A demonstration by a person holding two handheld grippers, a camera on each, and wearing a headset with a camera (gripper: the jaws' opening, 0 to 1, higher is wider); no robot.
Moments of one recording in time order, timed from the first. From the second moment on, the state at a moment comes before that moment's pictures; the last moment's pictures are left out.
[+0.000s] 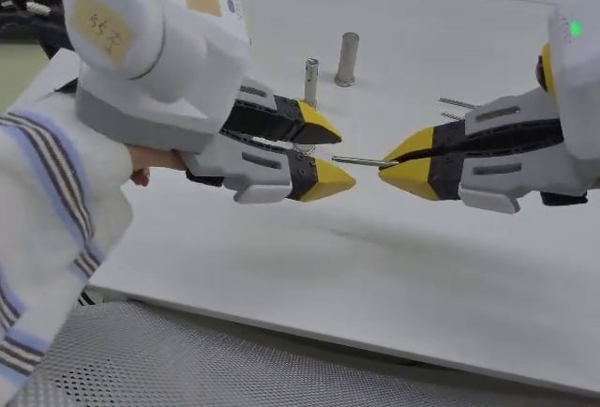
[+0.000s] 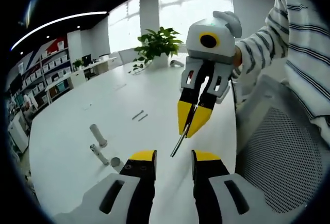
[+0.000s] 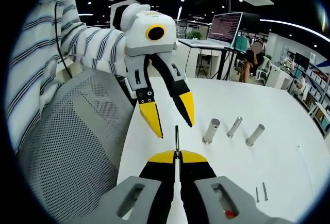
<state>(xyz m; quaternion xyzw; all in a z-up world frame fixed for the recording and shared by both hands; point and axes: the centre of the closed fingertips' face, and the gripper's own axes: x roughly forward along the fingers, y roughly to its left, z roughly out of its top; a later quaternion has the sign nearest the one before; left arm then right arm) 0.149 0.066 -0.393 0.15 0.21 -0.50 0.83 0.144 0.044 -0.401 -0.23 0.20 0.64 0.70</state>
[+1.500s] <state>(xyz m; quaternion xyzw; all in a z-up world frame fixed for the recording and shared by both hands) 0.202 0.120 -0.437 0.04 0.26 -0.40 0.88 0.219 0.067 -0.437 -0.22 0.22 0.62 0.72</state>
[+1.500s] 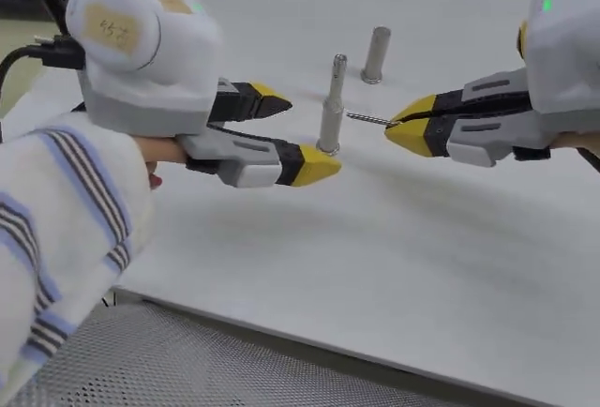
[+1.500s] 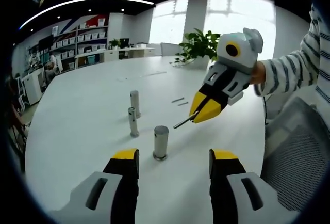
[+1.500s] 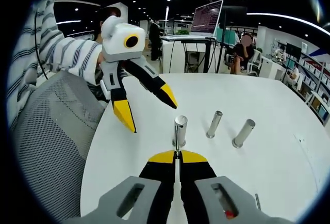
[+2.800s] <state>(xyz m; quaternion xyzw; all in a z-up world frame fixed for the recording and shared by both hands) 0.229 0.109 -0.457 0.05 0.27 -0.39 0.88 0.219 0.074 -0.440 -0.21 0.22 0.62 0.72</state>
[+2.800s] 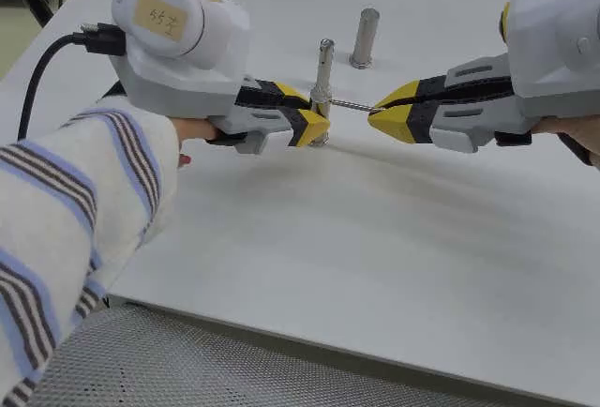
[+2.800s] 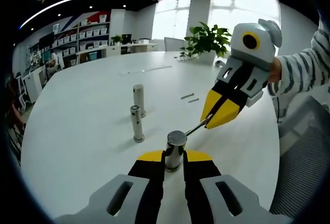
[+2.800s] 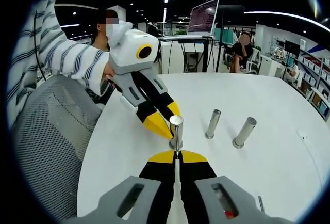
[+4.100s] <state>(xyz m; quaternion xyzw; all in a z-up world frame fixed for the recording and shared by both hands) 0.226 0.111 -0.458 0.04 0.28 -0.38 0.88 0.220 0.104 -0.443 -0.17 0.23 0.61 0.74</state>
